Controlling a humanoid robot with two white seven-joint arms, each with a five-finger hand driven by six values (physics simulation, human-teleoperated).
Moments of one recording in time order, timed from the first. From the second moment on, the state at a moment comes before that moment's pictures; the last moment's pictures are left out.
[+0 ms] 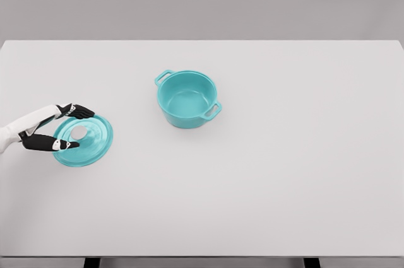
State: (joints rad) left arm -0.32 1.03 -0.69 -1.36 0.42 -0.51 -0.36; right arm 0.00 0.00 0.12 0.12 0.07 -0.28 0.38
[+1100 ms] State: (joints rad) left arm -0.32 1.00 -0.69 -1.33 0.41 -0.51 -0.36; right arm 0.00 0.00 0.12 0.12 0.07 -0.28 0.38
